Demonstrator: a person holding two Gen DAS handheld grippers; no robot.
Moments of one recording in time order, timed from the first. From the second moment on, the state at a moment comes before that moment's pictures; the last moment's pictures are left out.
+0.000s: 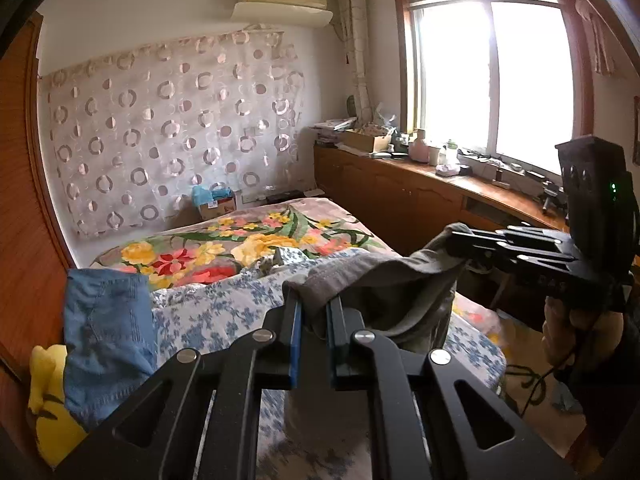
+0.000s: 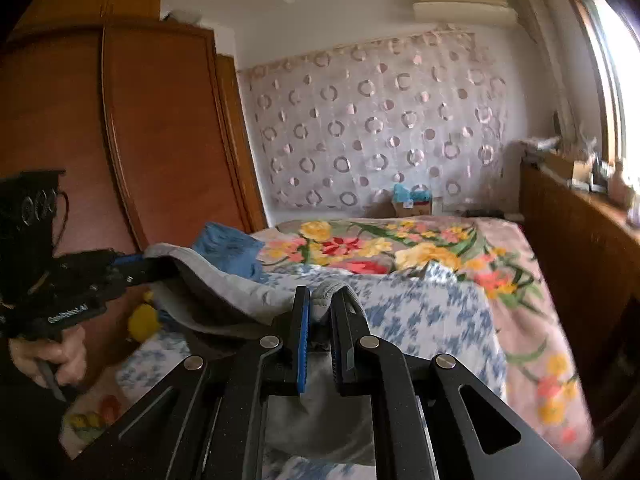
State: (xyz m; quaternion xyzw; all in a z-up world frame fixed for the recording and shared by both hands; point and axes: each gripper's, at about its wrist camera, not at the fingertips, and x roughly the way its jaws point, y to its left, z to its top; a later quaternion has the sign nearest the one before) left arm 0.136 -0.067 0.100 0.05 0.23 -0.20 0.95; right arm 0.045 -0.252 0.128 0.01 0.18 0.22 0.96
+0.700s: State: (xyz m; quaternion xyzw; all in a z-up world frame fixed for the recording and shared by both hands) left arm 0.127 -0.026 0.015 0.05 0.28 -0.16 0.94; right arm 0.099 -0.164 0.062 -0.05 0.26 0.24 0.93
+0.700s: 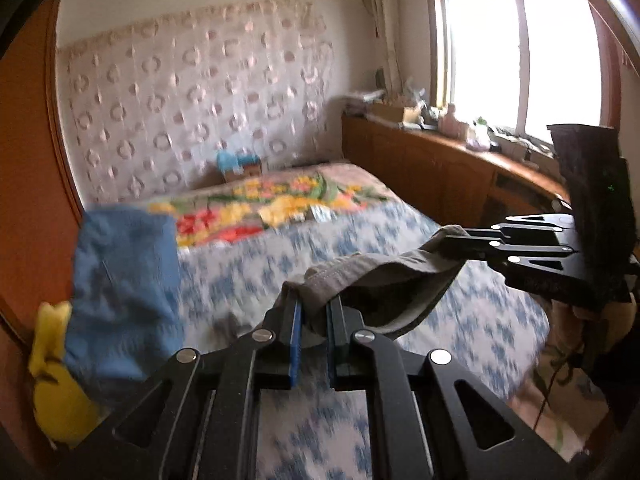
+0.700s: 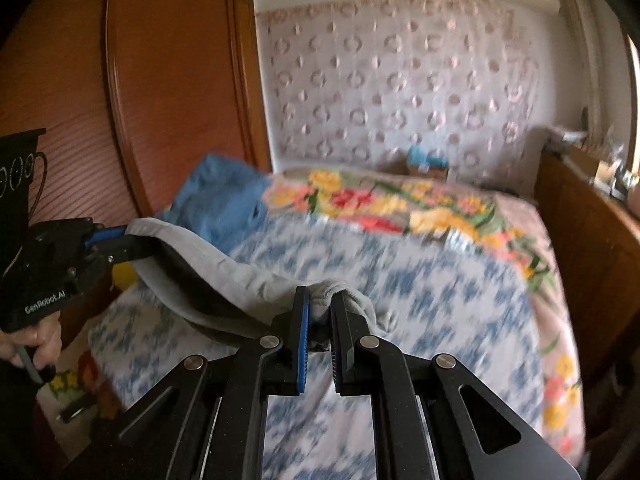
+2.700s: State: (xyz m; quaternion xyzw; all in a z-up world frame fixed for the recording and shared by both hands) left arm 0.012 -0.038 -0.073 0.02 0.34 -0.18 0.92; right arm -0.008 -0.186 -0.020 -0.01 0.31 0.25 0.92
